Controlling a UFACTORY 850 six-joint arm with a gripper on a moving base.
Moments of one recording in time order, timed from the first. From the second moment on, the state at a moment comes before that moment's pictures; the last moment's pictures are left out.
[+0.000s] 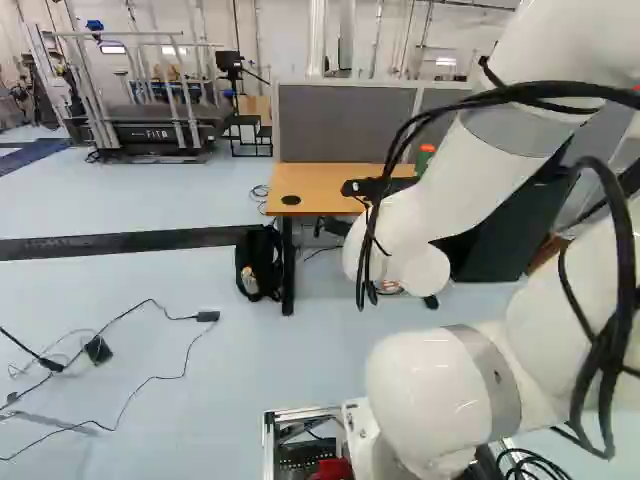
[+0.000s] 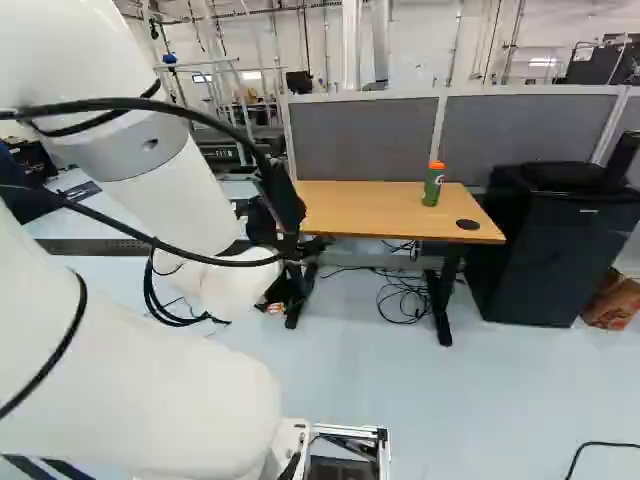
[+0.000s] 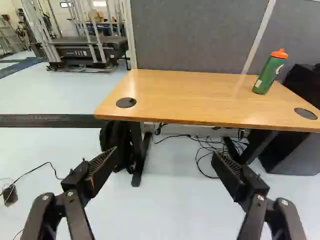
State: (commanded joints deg) arm 0.0 16.0 -5.0 0.0 50.0 0.0
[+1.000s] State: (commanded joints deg) arm 0.0 16.0 -5.0 0.0 50.0 0.0
